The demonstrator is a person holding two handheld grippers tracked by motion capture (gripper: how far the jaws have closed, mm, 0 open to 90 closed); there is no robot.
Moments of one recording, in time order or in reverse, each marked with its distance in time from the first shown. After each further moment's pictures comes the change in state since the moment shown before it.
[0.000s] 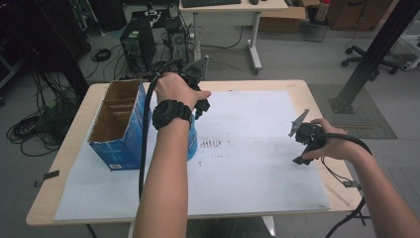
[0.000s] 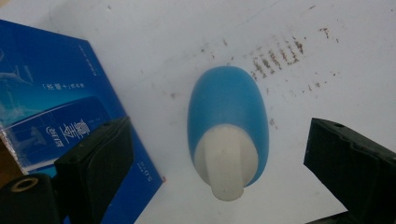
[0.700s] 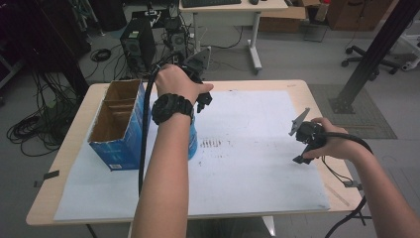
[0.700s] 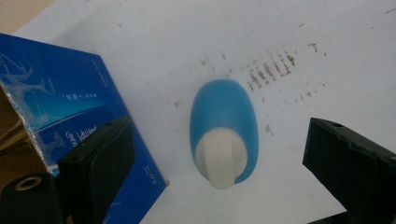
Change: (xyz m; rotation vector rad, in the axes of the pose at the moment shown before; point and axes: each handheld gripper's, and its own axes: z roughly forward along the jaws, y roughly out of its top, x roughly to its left) left arm -0.003 0.003 -0.022 -0.040 0.009 0.008; right arm 0.000 0.001 -0.005 -0.005 -0.003 -0.002
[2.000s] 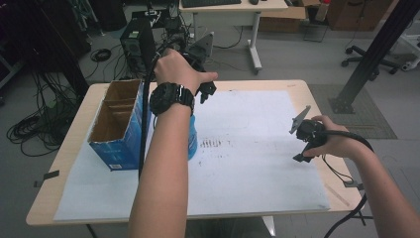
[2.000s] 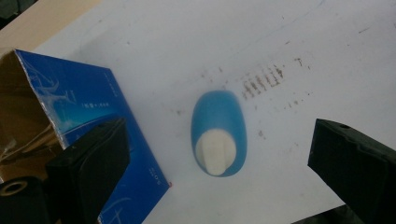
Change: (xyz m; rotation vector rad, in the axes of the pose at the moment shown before) left arm 0.000 0.005 -0.036 -0.054 0.003 0.003; right arm -0.001 0.003 -0.006 -0.011 -0.008 -0.001
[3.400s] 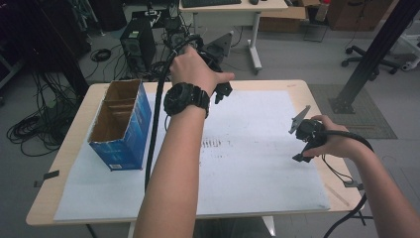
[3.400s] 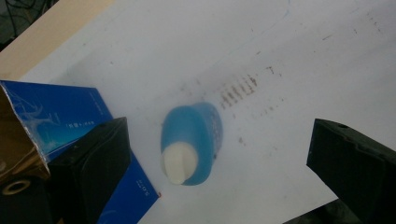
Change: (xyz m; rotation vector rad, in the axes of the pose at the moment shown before) left arm -0.032 0.008 -0.014 -0.036 -0.013 0.065; right arm 0.003 0.002 -0.004 -0.007 -0.006 -0.011
